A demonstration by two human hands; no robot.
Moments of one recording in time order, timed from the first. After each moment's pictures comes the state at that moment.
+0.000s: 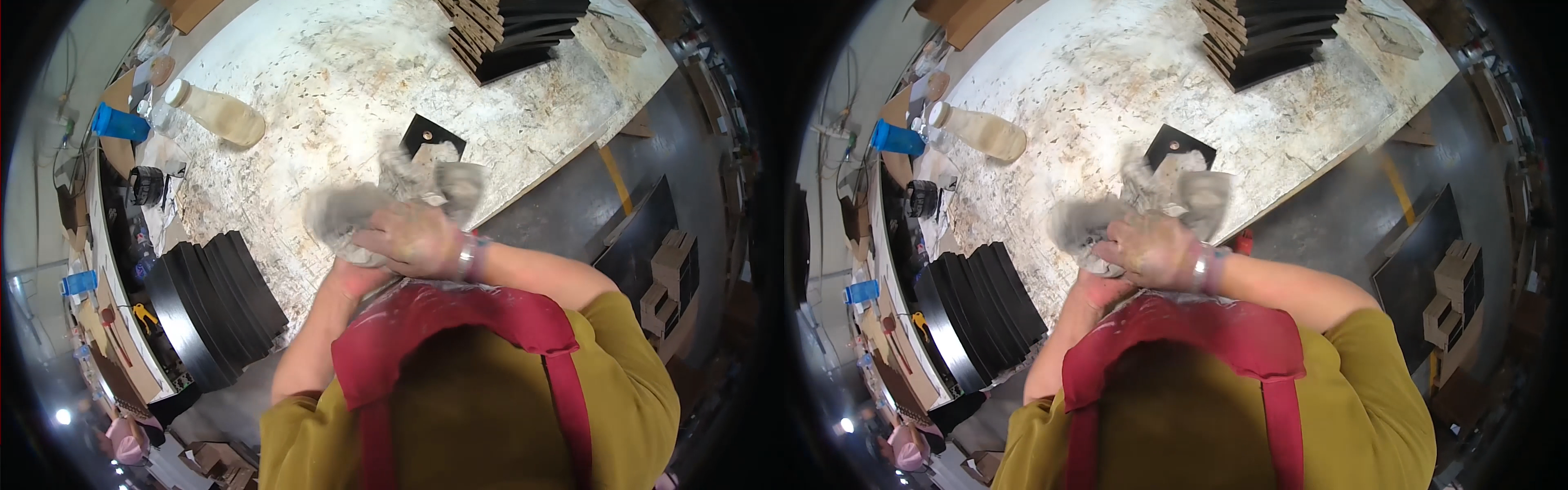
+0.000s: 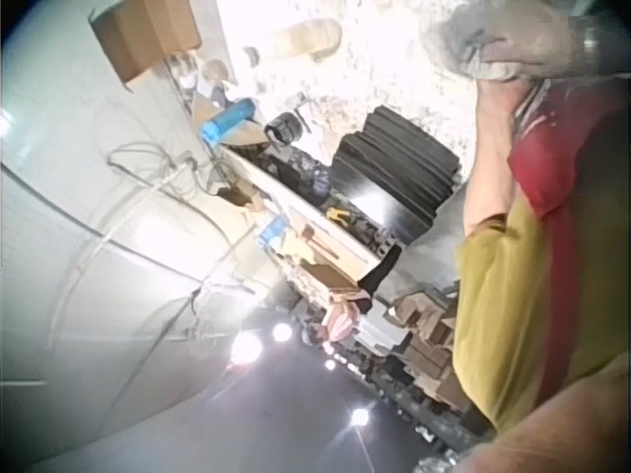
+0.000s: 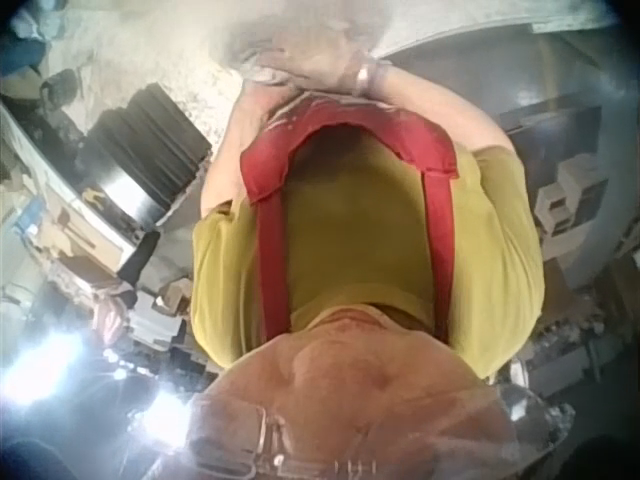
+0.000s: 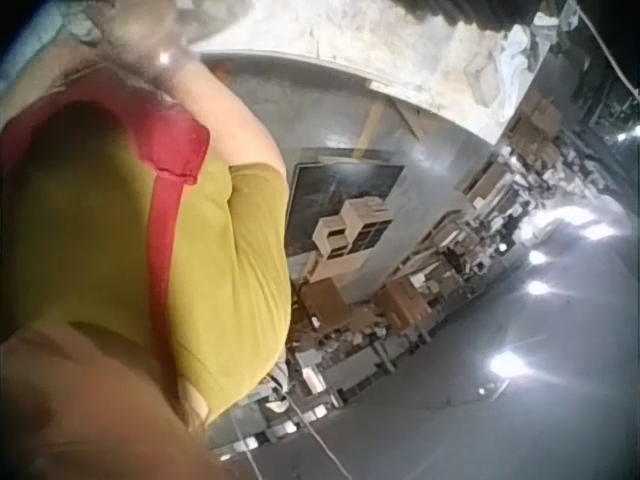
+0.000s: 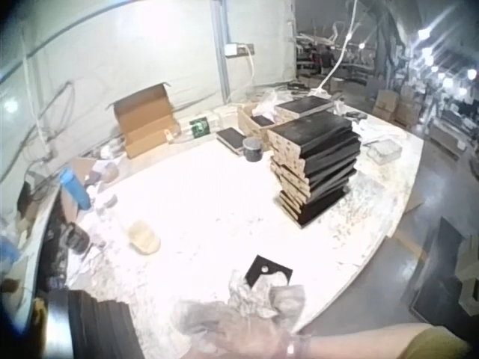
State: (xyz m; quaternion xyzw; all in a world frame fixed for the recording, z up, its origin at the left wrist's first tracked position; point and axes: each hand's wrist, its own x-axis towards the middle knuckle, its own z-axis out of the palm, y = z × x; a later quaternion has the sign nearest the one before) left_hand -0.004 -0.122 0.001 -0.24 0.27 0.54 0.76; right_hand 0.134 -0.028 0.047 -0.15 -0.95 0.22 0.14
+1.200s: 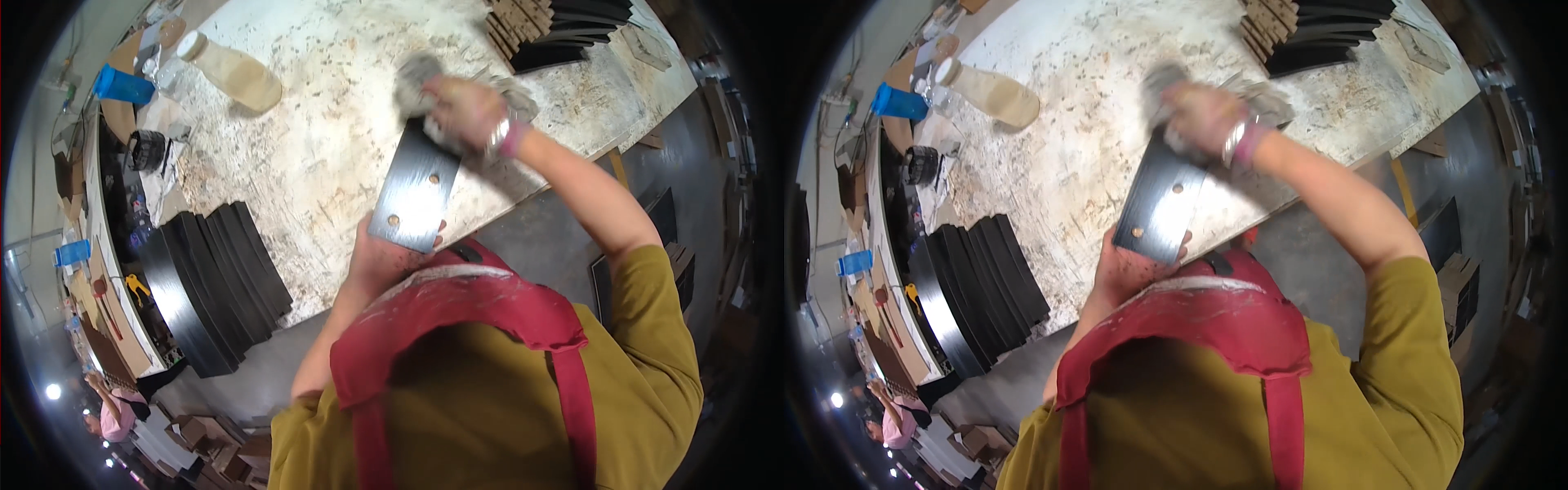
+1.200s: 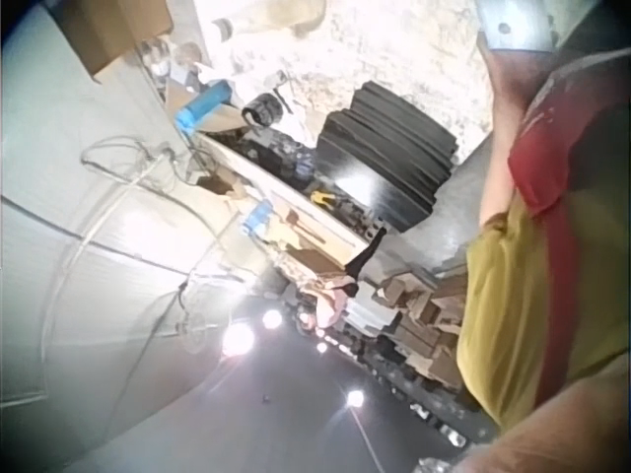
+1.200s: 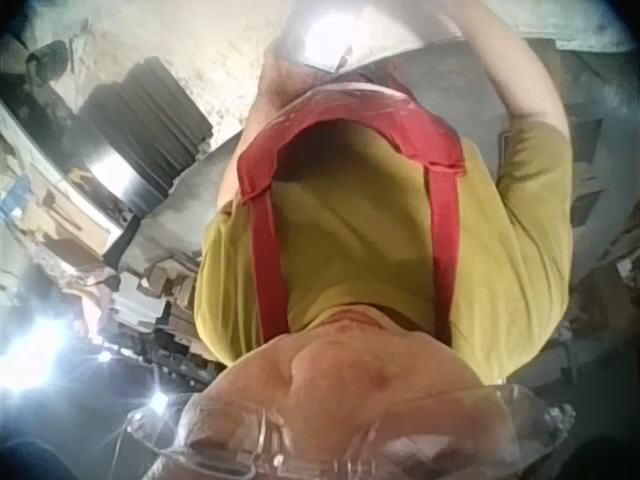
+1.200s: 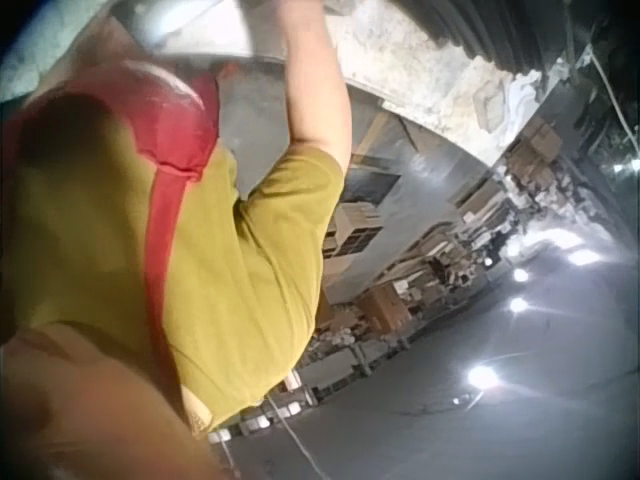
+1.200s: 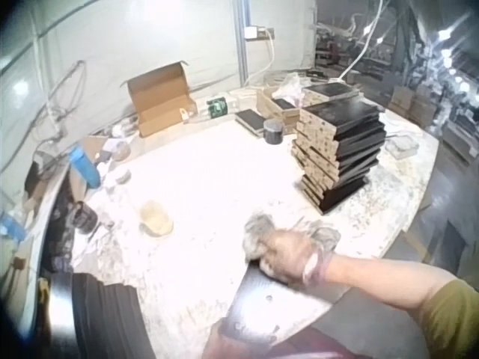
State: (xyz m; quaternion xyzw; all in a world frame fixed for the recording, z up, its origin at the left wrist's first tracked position) left_hand 0.002 -0.150 -0.019 -0.10 0.23 0.58 0.78; right_hand 0.102 0.086 0.048 -0.31 -0.91 0.25 0.05
